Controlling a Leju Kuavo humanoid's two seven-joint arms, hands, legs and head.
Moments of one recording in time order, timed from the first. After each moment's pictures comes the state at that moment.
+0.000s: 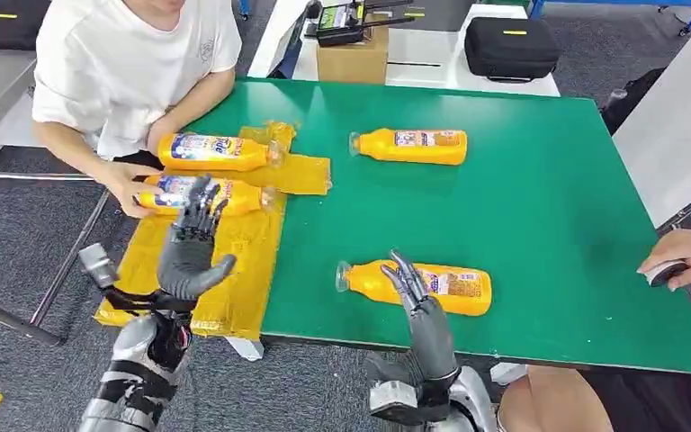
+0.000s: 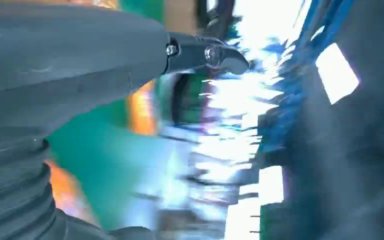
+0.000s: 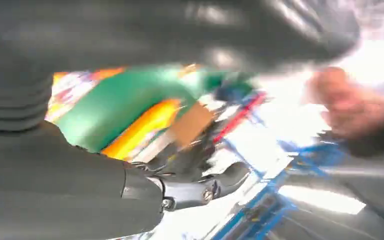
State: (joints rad) left arm -0.17 -0.10 -0.06 -1.28 0.38 -0.43 -0.52; right arm -0.03 -0.01 0.55 -1.33 0.70 -0.52 -0.54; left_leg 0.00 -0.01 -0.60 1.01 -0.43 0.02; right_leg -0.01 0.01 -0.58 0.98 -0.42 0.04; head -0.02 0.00
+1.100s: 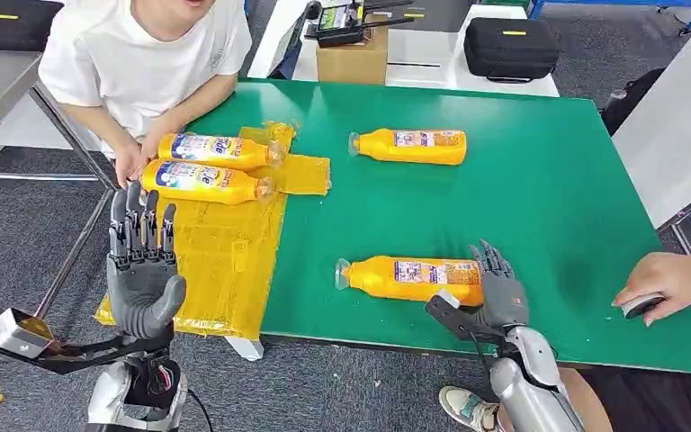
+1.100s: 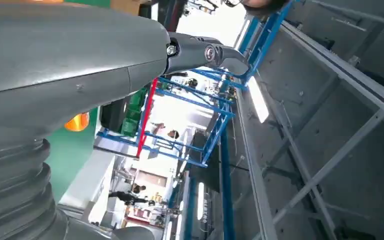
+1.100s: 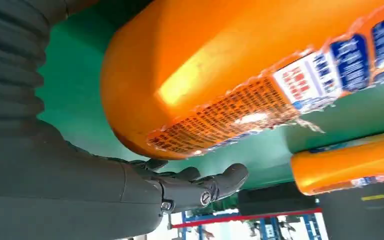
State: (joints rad) left arm 0.03 -0.21 -0.04 -1.64 0.38 -0.37 -0.54; right arm -0.32 -0.07 0.23 -0.79 1.12 -0.43 -0.21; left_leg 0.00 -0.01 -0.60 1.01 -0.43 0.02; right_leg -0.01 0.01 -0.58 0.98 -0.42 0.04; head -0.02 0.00
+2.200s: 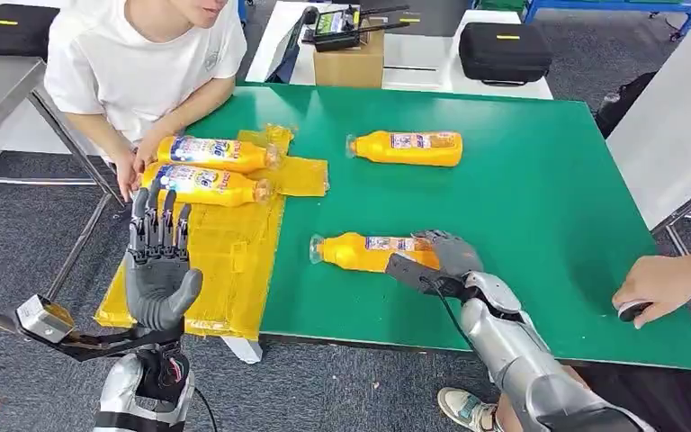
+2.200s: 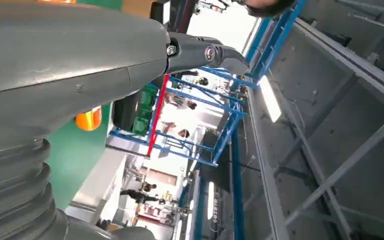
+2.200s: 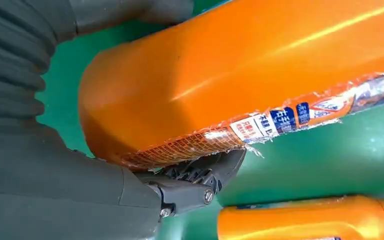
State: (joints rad) left arm 0.00 -0.21 -0.04 -1.56 0.35 -0.37 -0.54; right arm -0.65 0.03 0.40 -0.45 1.07 -0.08 -0.13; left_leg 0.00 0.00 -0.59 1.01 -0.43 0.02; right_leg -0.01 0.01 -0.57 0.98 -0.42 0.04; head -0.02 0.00
